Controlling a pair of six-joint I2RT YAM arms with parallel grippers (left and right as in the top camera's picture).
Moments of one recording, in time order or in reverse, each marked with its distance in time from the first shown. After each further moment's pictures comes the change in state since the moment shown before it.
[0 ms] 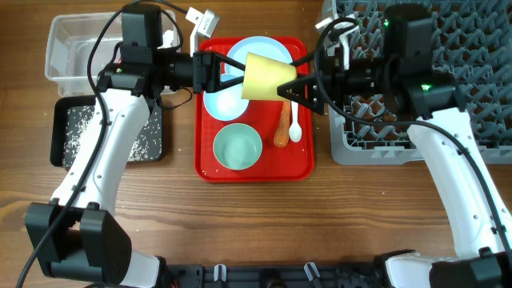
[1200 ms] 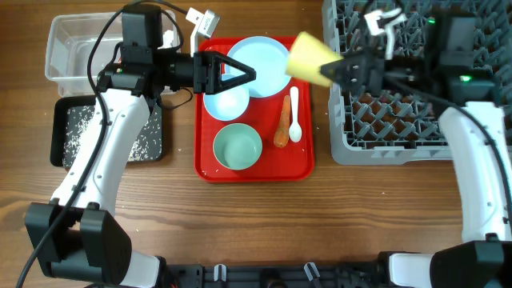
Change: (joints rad) left arm 0.000 0.000 0.000 -0.022 -0.029 -0.007; right arm -0.279 0.024 0.000 -0.211 0.103 0.006
